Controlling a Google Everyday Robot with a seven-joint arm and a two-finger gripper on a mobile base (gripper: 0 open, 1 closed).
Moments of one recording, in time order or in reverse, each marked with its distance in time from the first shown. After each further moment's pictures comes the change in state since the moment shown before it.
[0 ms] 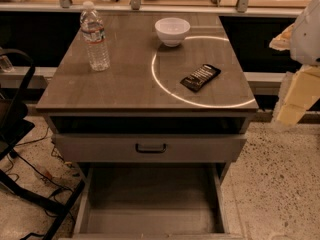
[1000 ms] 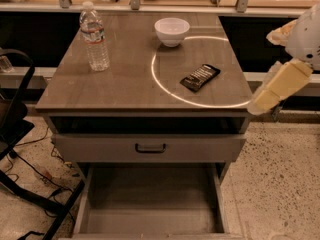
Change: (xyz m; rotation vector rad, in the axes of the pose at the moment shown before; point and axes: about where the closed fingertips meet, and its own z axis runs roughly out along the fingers) arm -0.022 -0.029 0.012 0.073 -0.274 0.146
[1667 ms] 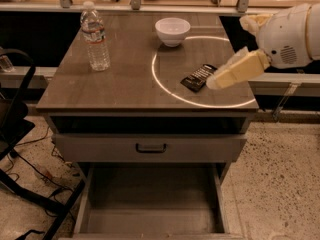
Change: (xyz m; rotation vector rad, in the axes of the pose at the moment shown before) arm -0.073 -0.026 0.028 0.076 -0.471 0.052
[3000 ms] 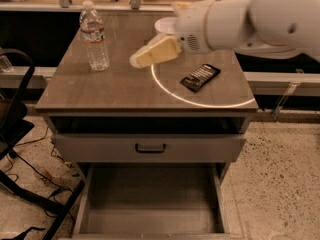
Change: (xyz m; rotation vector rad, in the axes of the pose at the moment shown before) arm -0.087 0.011 0.127 0.004 -0.193 -0.004
